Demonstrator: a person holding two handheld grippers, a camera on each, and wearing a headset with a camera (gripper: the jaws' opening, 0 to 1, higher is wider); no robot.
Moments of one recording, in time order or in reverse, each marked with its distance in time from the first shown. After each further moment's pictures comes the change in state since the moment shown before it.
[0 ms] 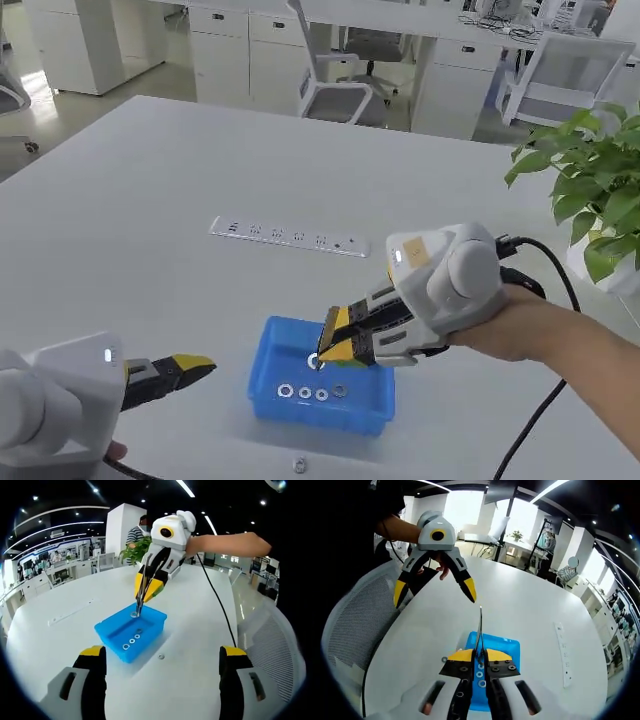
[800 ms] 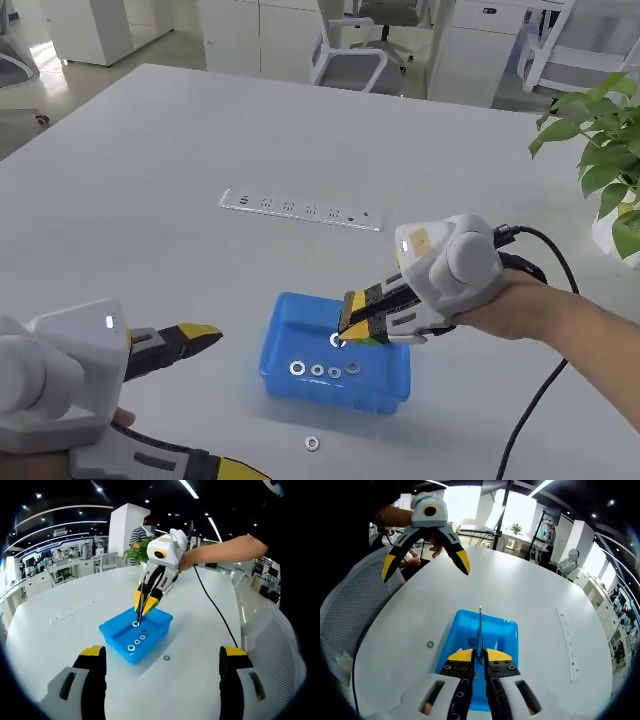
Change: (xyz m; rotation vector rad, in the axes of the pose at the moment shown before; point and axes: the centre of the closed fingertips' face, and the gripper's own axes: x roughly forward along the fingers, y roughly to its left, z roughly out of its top) left arm 0.002 0.008 0.008 -0.021 -0.007 0.016; right arm 0.028 -0.019 -0.050 0.020 0.041 0.016
